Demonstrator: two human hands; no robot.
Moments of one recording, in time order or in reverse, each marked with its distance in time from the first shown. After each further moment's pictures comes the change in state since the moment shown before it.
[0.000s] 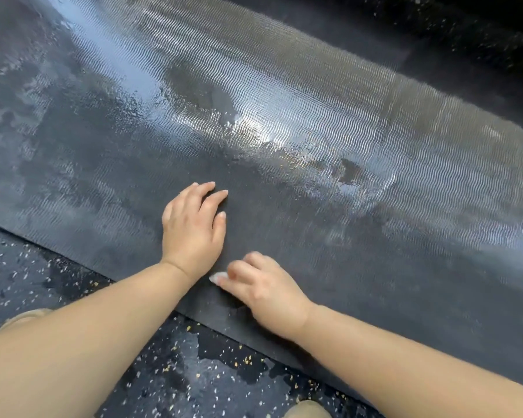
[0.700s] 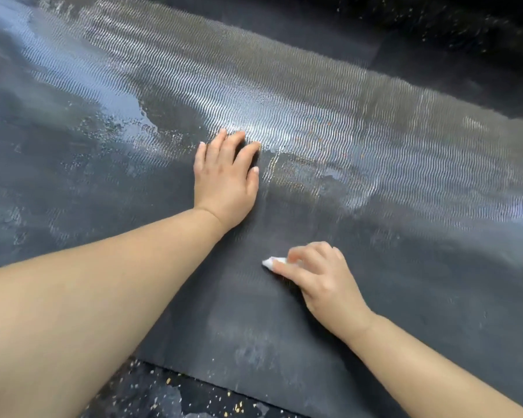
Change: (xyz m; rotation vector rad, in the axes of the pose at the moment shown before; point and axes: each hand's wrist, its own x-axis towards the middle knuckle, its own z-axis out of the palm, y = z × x) left_hand 0.115 0.062 0.037 0.080 -0.012 0.225; right_hand -0.050 0.073 -0.023 -0.091 0.348 0.312
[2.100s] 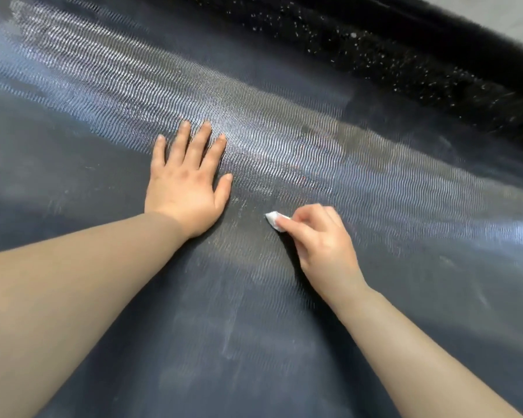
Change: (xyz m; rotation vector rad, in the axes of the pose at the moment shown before) left_hand 0.095 -0.009 0.012 0.326 -0.067 0.045; right_hand 0.110 0.089 -0.035 -0.030 0.089 0.132
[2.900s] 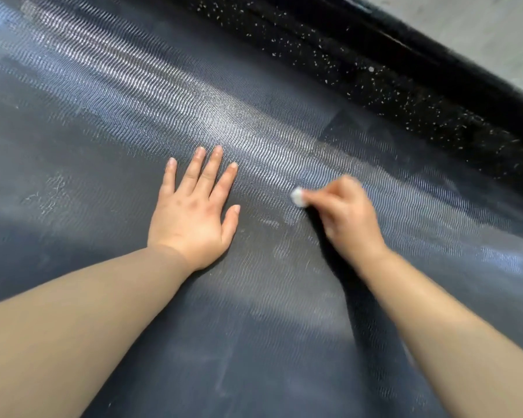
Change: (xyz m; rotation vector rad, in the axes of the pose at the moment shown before) left_hand -0.003 0.003 -0.008 -0.019 -0.070 0.000; right_hand 0.081 0.059 -0.016 -0.067 -0.059 -0.148
